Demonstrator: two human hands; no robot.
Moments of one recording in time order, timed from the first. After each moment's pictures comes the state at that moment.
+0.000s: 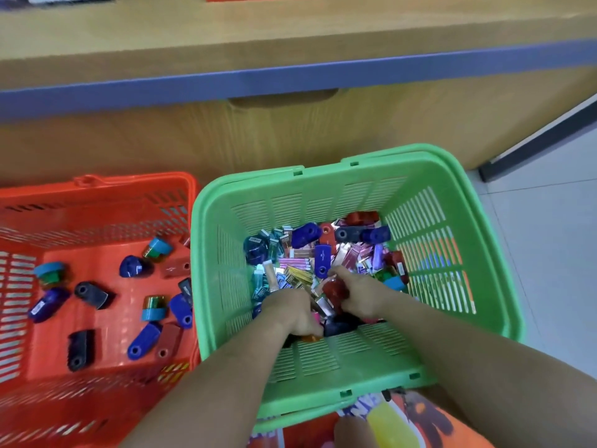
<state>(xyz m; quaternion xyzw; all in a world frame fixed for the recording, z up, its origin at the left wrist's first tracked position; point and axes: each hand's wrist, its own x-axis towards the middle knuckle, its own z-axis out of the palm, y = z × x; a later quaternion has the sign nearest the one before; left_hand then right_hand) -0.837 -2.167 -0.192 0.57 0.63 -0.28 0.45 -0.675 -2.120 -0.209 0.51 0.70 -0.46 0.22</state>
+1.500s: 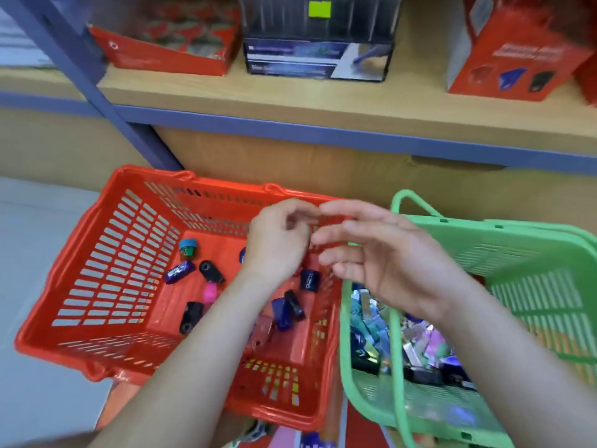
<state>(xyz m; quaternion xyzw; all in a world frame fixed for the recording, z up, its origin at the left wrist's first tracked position) -1.028 -2.184 -0.027 0.40 0.76 0.42 0.29 -0.878 -2.127 0.020 0.27 0.34 -0.89 -0.15</state>
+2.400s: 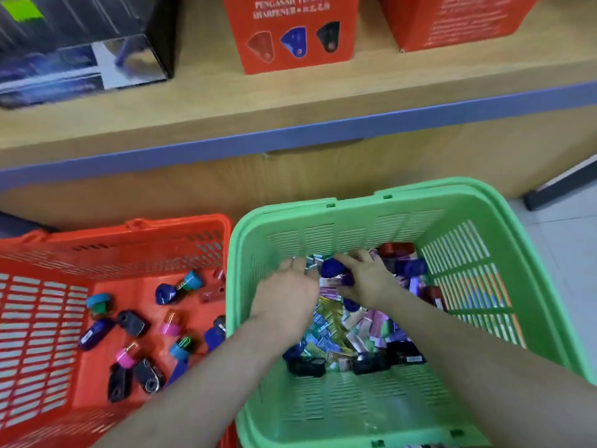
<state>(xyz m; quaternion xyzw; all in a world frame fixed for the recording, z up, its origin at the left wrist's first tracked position) -0.887 -2.130 -0.103 0.72 0.65 -0.15 0.16 -0.731 -2.058 -0.216 0.51 0.78 -0.33 0.13</state>
